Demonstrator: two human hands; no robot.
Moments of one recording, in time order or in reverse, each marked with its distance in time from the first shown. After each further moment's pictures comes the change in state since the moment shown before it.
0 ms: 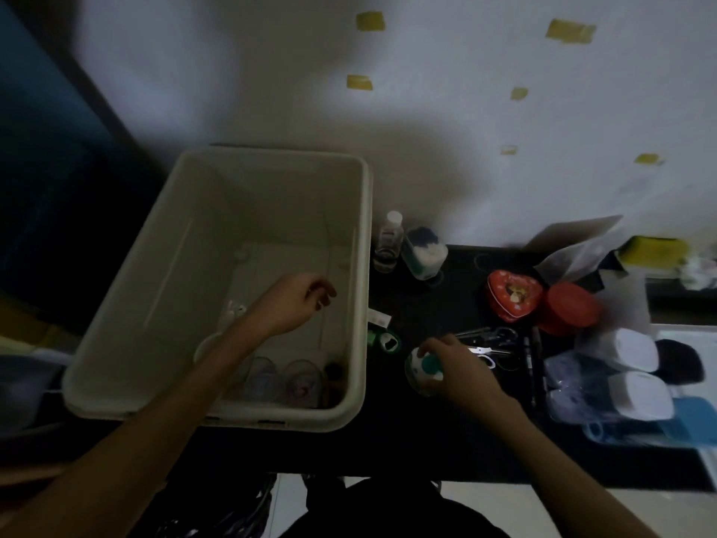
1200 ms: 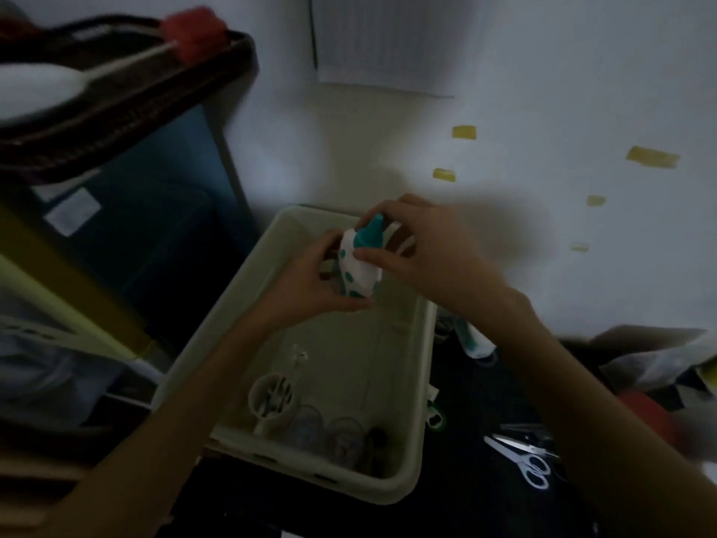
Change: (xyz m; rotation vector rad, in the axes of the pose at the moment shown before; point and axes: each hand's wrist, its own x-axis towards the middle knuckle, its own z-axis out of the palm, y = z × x) left_hand -0.041 0.049 -0.123 -0.284 0.339 0.199; right_hand 0.026 -0.231 -0.204 0.138 0.517 -0.738
